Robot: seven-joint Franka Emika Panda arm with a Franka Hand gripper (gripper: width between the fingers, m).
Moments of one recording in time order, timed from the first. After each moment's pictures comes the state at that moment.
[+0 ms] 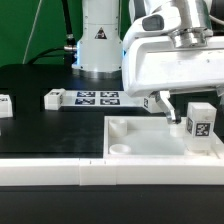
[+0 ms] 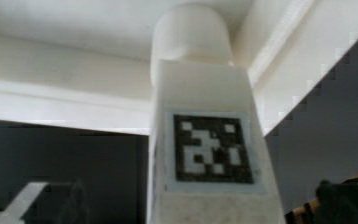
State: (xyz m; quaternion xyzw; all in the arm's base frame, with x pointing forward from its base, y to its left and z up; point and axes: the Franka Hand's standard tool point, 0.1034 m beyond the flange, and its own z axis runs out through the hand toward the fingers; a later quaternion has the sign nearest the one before) arm 0.633 0.116 0.086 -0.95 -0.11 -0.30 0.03
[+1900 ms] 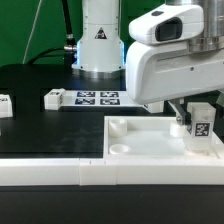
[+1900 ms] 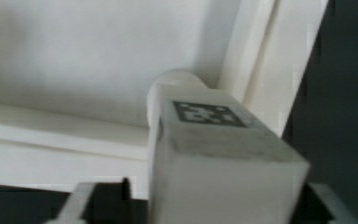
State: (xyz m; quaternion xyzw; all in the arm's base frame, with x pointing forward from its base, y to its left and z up) arm 0.645 0.115 0.080 -0.99 -0.10 0.00 0.06
